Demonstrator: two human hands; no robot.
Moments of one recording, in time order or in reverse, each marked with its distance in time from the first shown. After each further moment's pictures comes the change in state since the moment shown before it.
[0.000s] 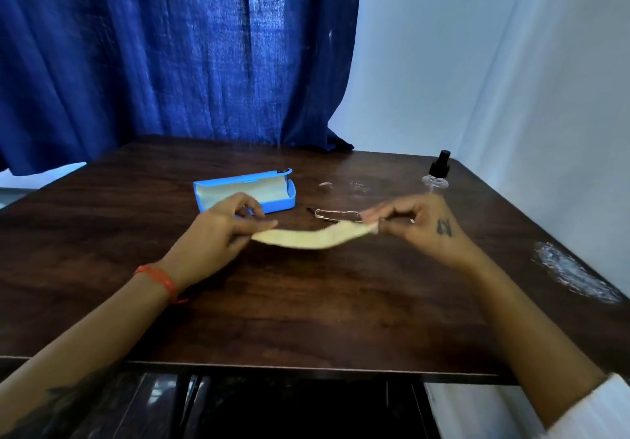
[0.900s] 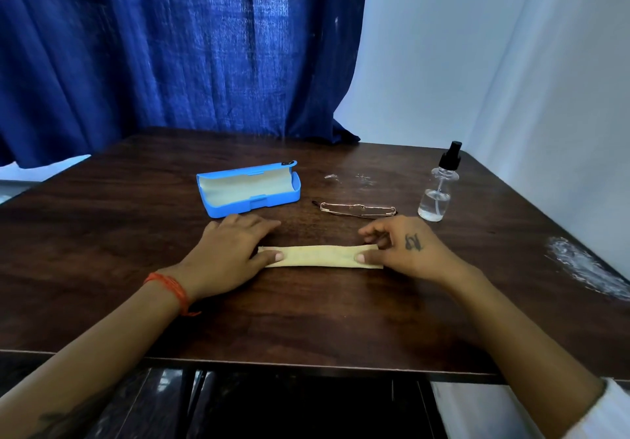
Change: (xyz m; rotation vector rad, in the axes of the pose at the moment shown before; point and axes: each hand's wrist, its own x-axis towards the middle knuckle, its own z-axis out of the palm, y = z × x) left_hand -0.006 0.006 0.019 0.235 -0.291 -0.233; right_hand 0.000 0.015 0.034 -0.371 -0.190 0.282
